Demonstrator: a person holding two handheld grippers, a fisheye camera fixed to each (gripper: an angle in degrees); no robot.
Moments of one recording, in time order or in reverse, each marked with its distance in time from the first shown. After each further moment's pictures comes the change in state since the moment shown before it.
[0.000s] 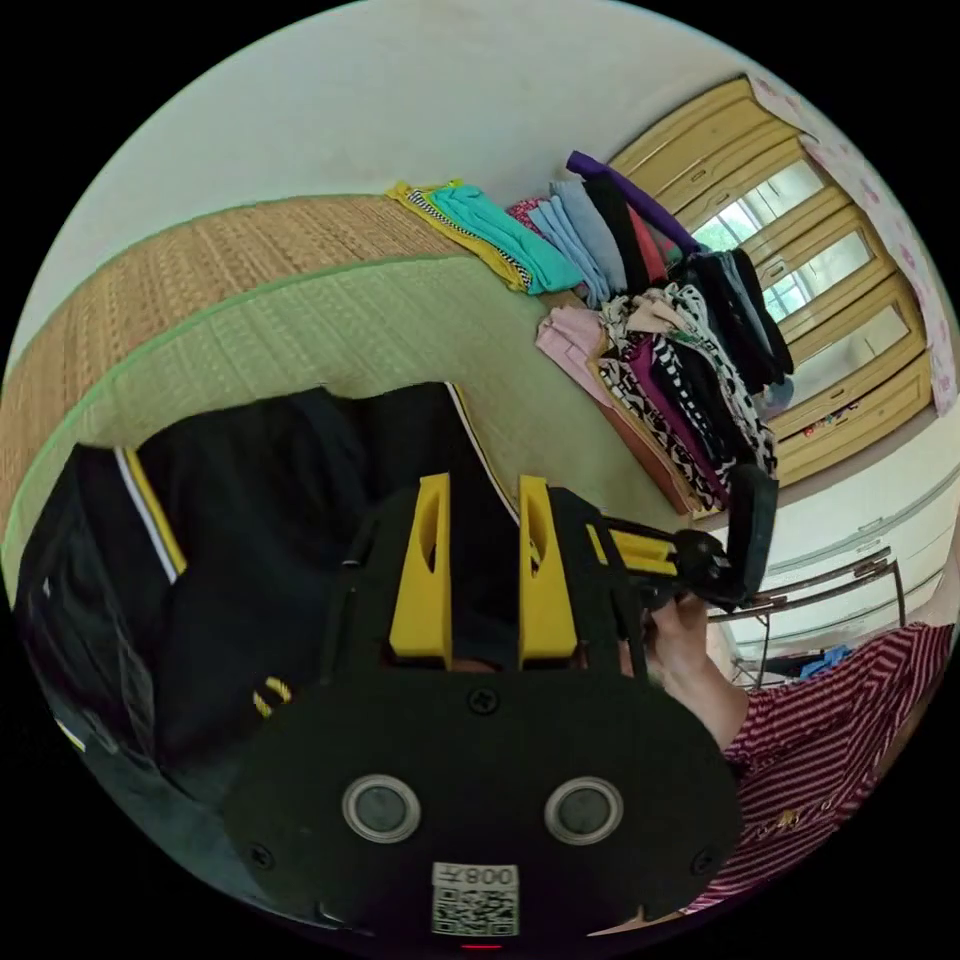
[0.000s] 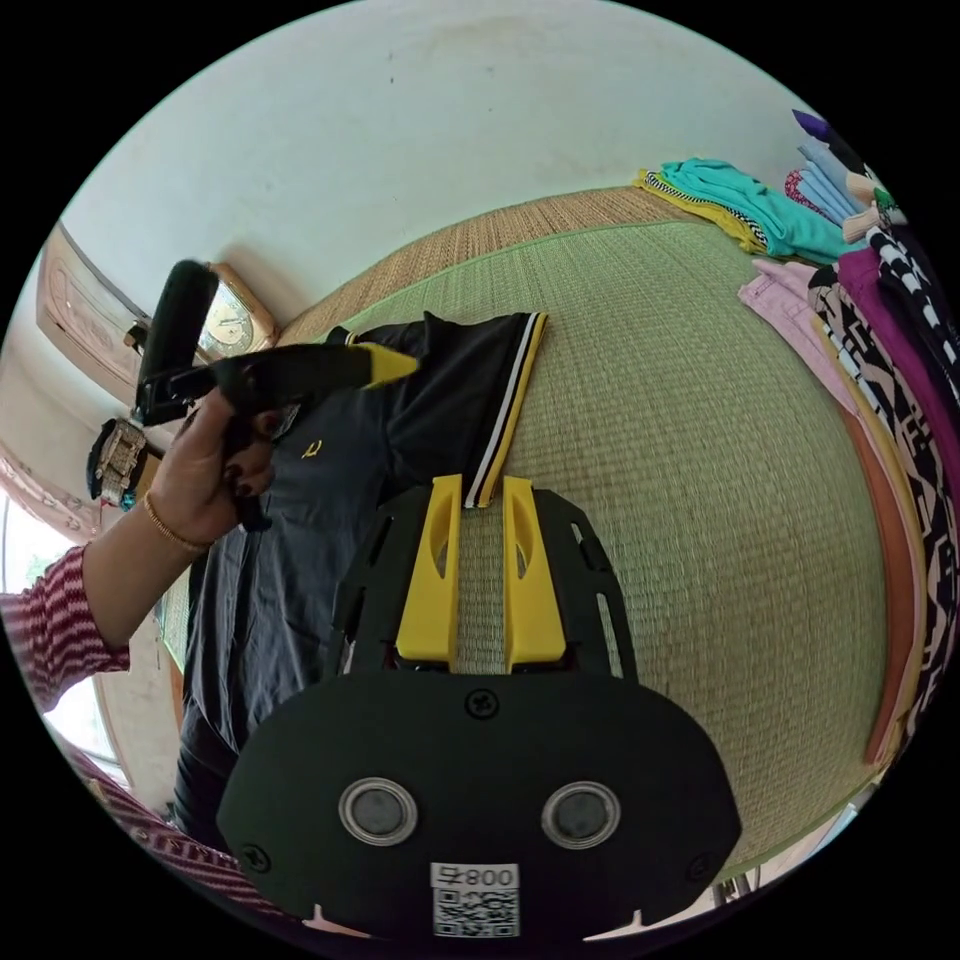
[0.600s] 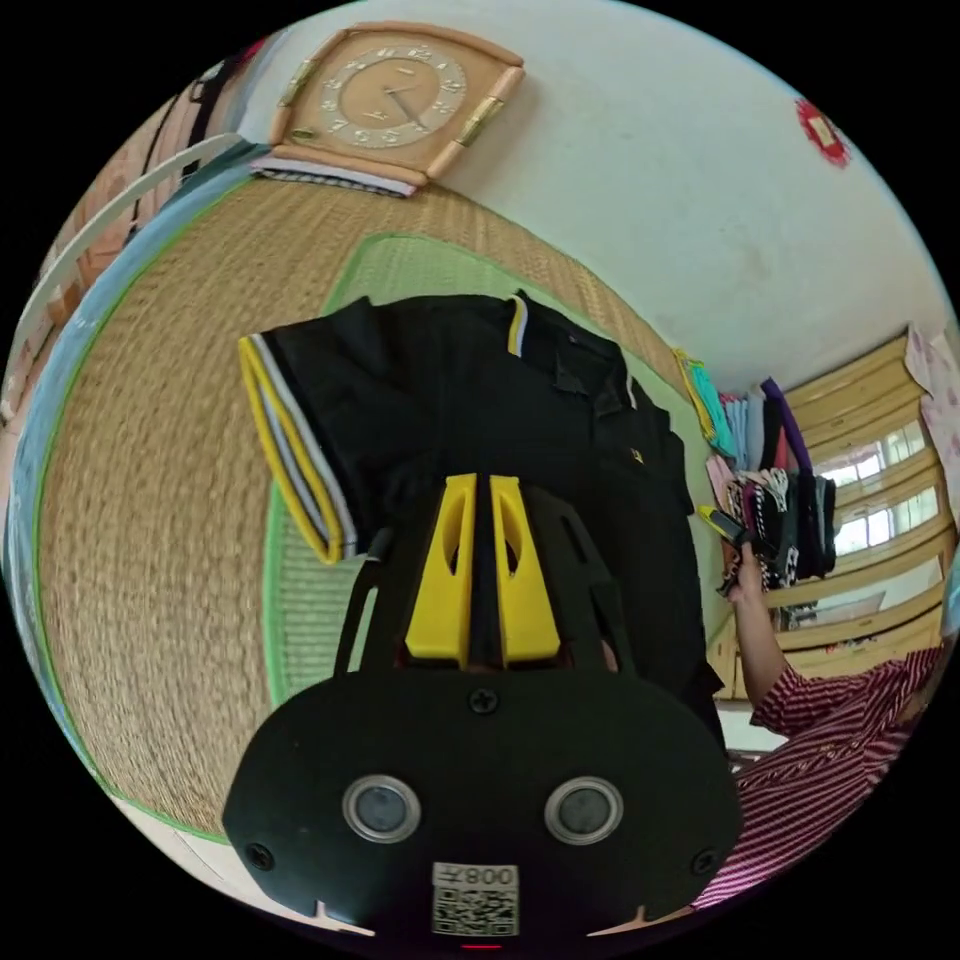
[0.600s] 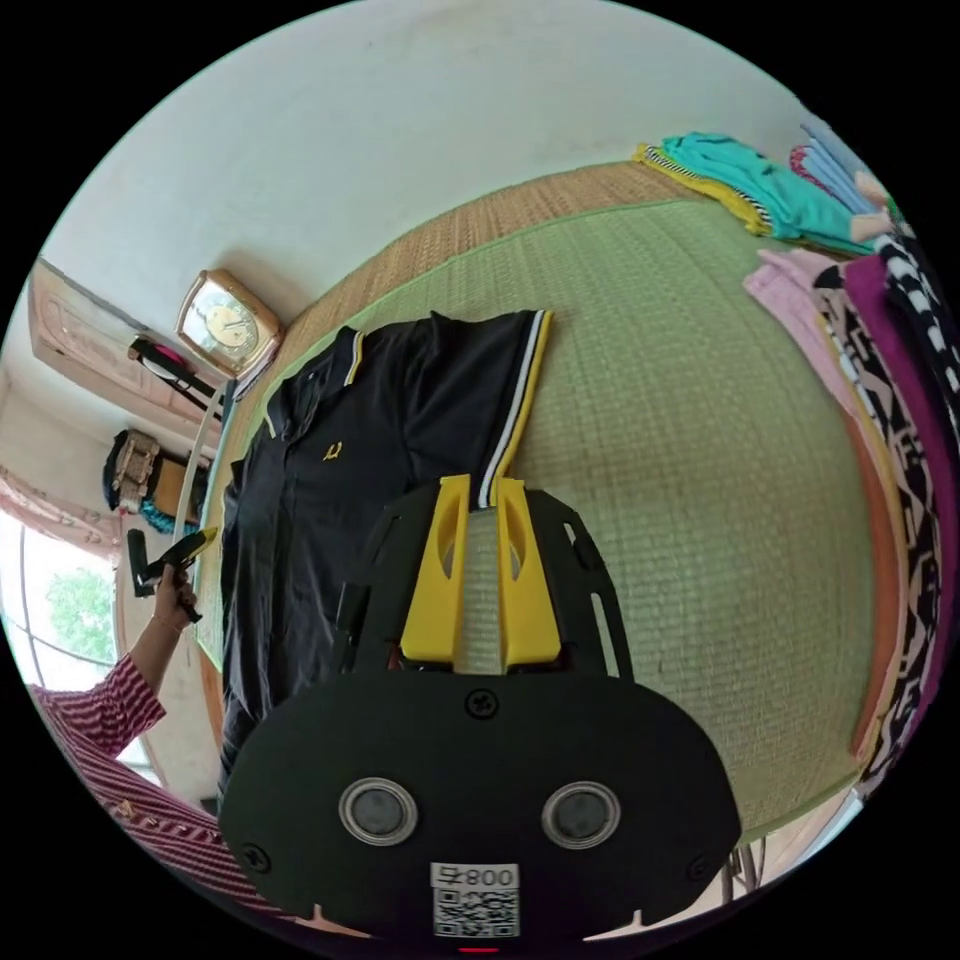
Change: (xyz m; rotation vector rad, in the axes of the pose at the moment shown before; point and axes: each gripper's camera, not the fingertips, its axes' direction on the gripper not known) left arm -0.186 0.459 -0.230 0.312 -0.241 -0.661; right arm 0.016 -0.054 -0.027 -0.081 -0.038 0.053
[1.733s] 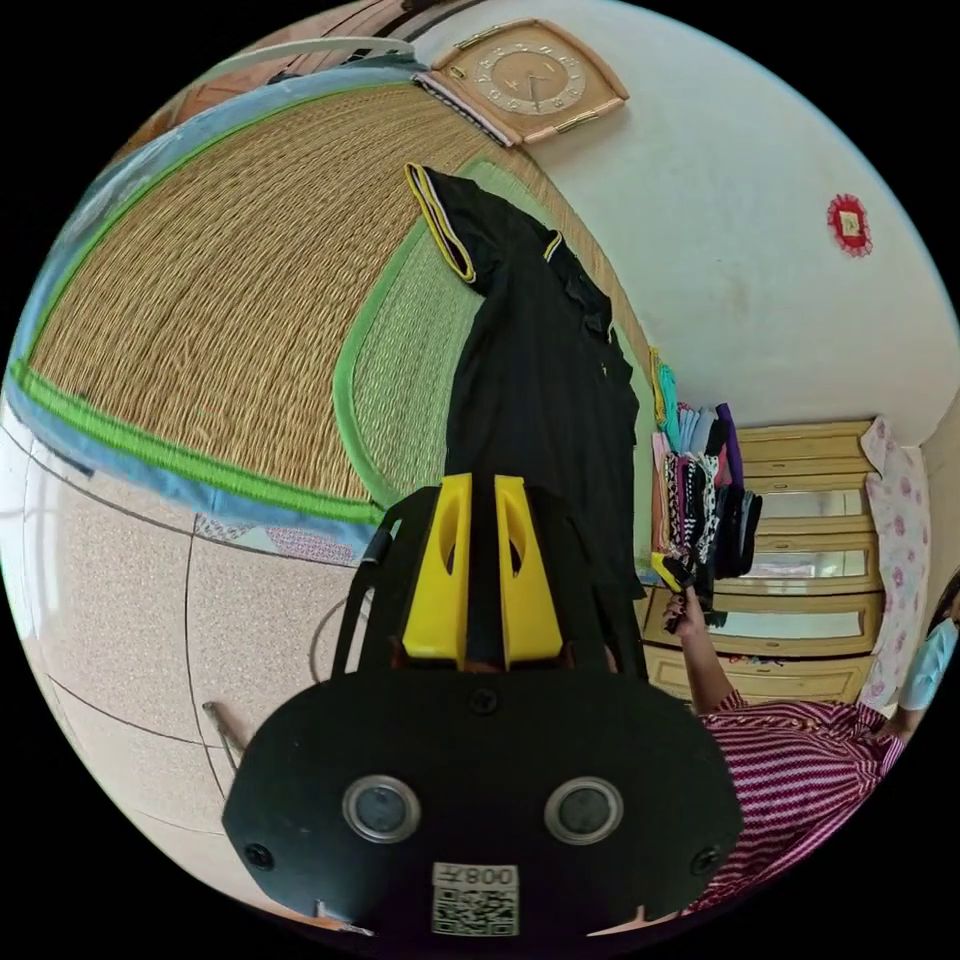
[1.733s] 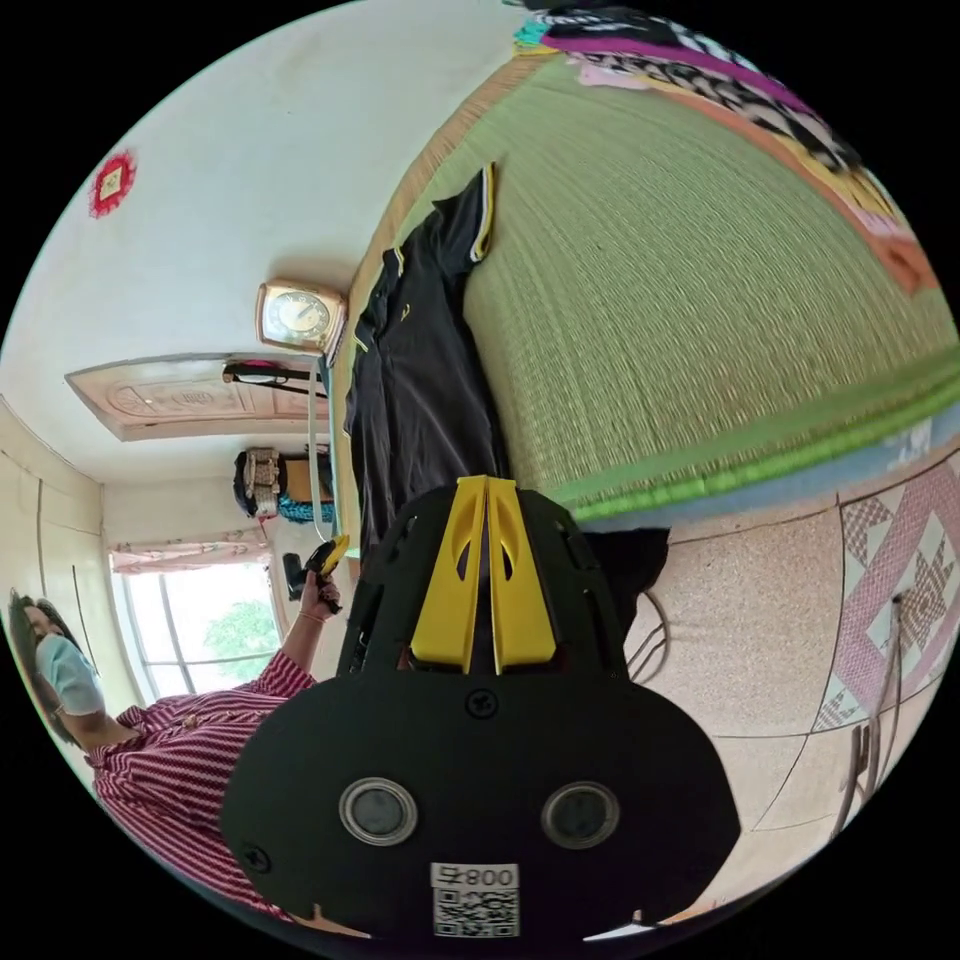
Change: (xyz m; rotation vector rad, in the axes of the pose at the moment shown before) left arm -0.427 0.244 0.082 0.736 -0.659 -0.373; right arm 0.167 0.210 -0.138 -0.229 -0.402 0.266
